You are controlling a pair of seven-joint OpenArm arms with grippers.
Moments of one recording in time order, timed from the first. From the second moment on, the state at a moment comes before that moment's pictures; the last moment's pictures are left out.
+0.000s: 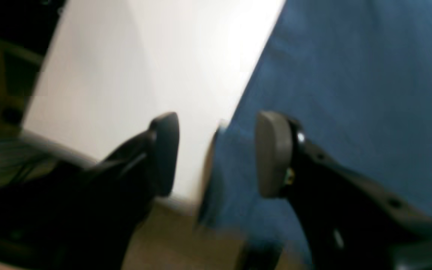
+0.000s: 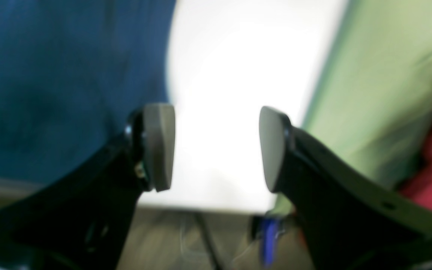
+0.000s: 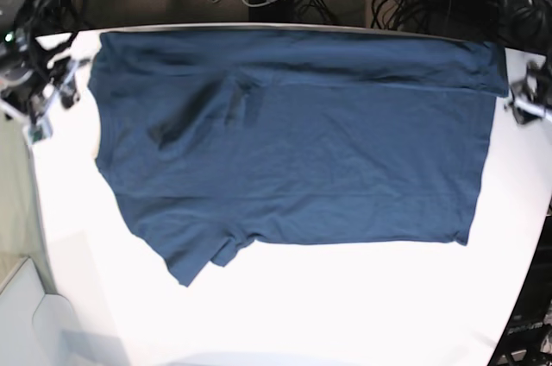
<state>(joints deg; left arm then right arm) 12.3 -23.5 -37.2 100.4 -32.5 -8.9 58.8 -13.2 12.2 33.9 112.9 7.5 40.1 -62.6</state>
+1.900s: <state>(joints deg) -21.6 -24.6 -14.3 49.9 -17.0 -8.6 18.9 28.5 17.6 10.8 34.7 7.0 39.5 -15.1</state>
